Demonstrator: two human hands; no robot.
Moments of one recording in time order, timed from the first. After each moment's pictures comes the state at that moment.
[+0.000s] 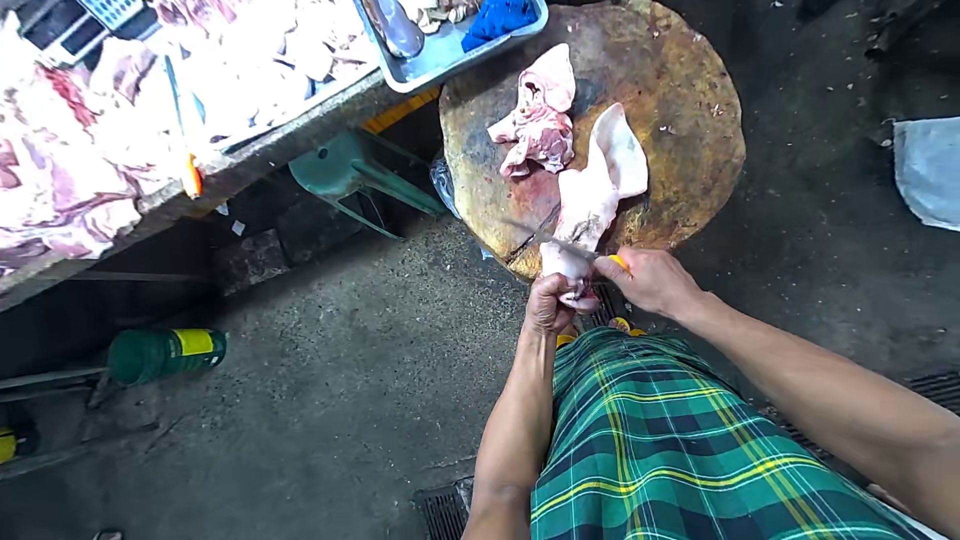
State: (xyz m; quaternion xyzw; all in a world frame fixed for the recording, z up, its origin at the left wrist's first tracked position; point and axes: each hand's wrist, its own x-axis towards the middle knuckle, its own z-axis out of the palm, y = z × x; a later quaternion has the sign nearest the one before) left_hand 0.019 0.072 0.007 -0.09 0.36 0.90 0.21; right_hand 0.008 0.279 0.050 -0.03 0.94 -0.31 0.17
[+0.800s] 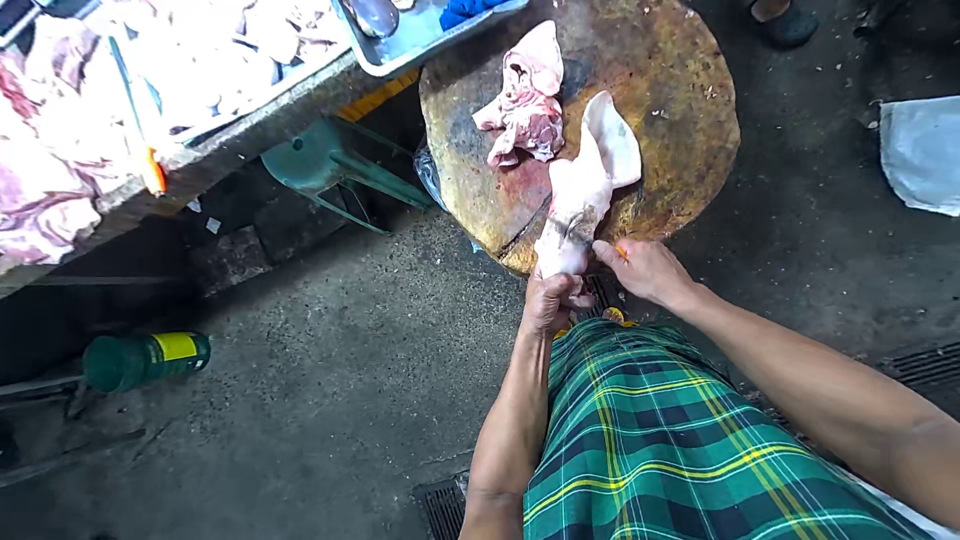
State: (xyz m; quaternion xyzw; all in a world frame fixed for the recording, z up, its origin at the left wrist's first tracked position) left_hand 0.027 0.075 0.019 -0.11 0.43 0.87 0.21; right_hand 0.005 0.275 0.049 0.03 0.92 -0.31 0.24
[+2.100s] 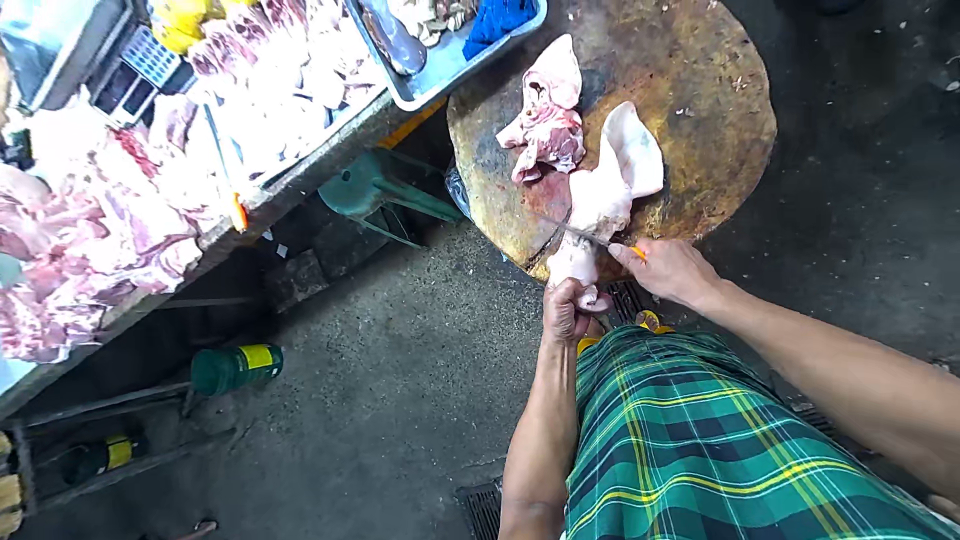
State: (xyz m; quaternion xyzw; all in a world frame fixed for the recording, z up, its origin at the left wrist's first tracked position) left_hand 0.020 0.067 0.011 -0.12 0.41 0.89 0.17; right_hand -0.006 0.267 0.049 0.02 0.93 -0.30 0.23
